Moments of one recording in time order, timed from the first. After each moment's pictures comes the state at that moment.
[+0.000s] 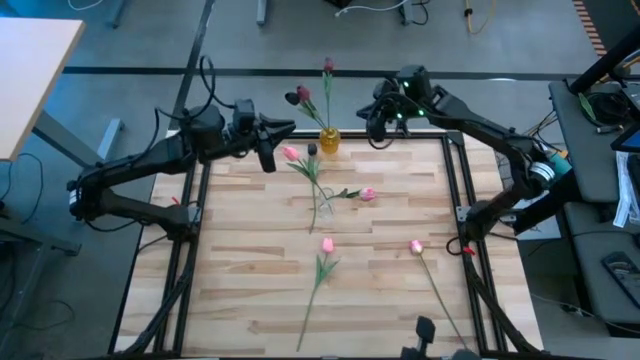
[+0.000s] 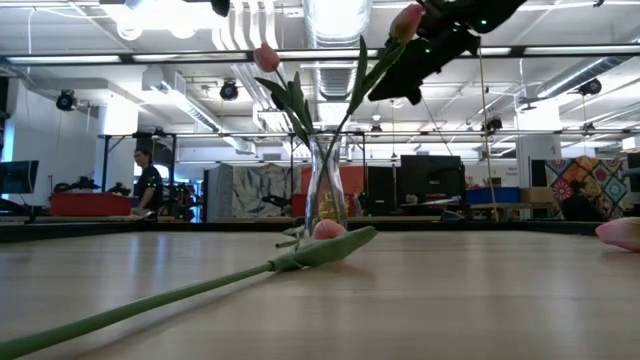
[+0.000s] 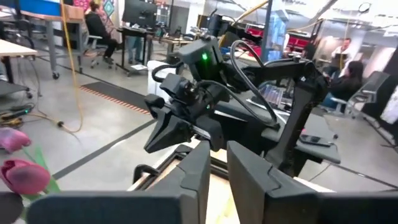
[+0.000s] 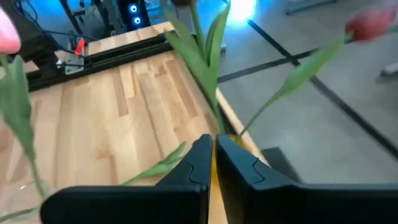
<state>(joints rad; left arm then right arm) 0.30 1.12 1.20 -0.10 -0.08 -0.19 -0.78 1.52 1.32 -0.33 -0.44 -0.15</state>
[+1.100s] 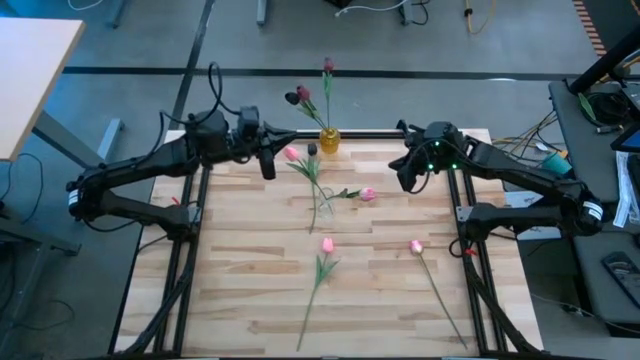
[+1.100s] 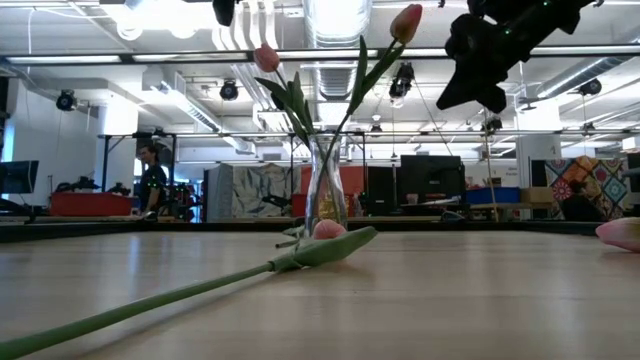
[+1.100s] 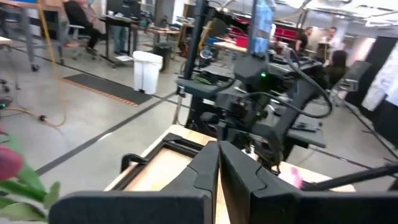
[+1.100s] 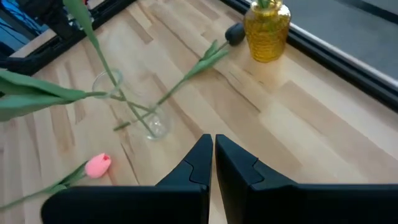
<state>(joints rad) 0.30 1.12 1.14 -0.07 -0.01 -0.19 -0.56 1.00 0.85 -0.52 -0.22 0.24</state>
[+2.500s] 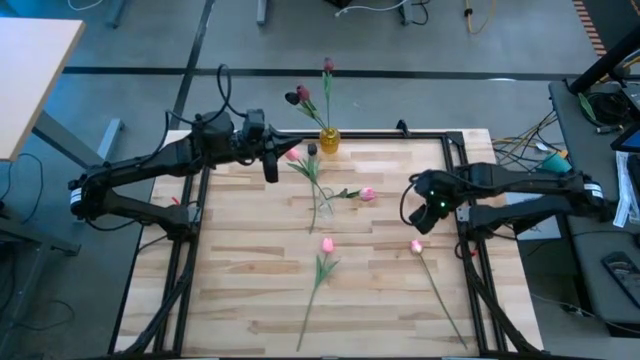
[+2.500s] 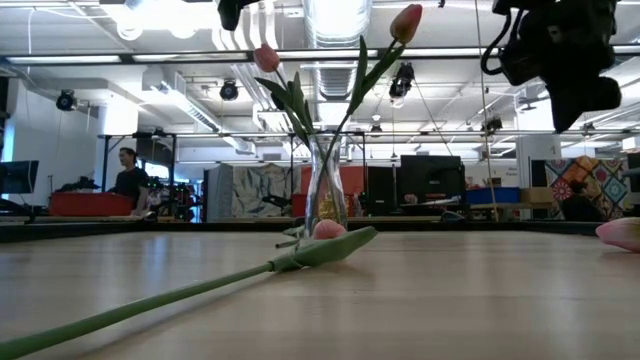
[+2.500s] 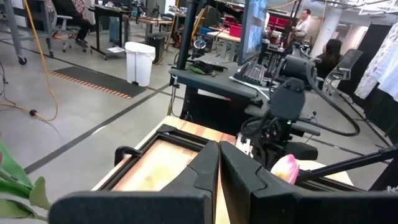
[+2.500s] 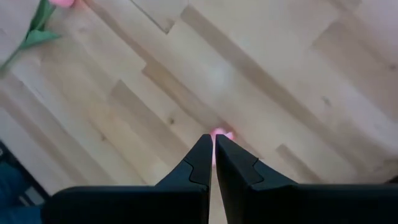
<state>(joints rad) 0.30 1.15 1.14 -0.08 0.03 -0.18 -0.12 0.97 0.85 -1.10 -0.17 0.77</state>
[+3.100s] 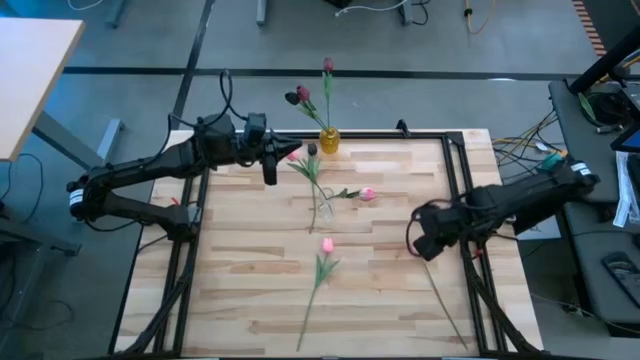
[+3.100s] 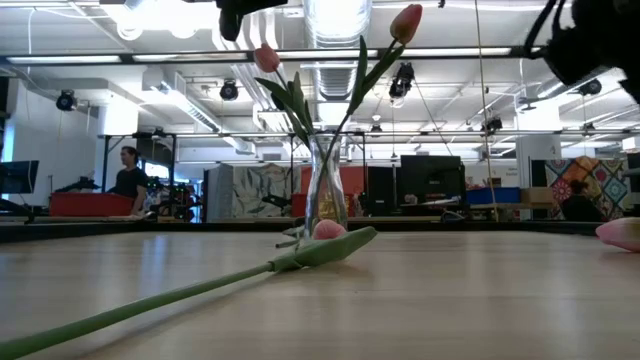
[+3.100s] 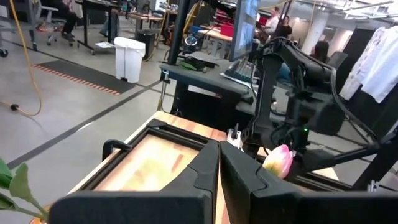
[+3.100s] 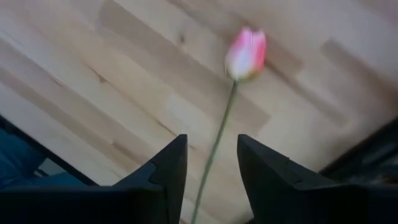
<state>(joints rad) 0.32 1.13 1.07 -0.02 0.10 -0.21 0.30 1.01 0.81 -1.11 -0.19 1.30</state>
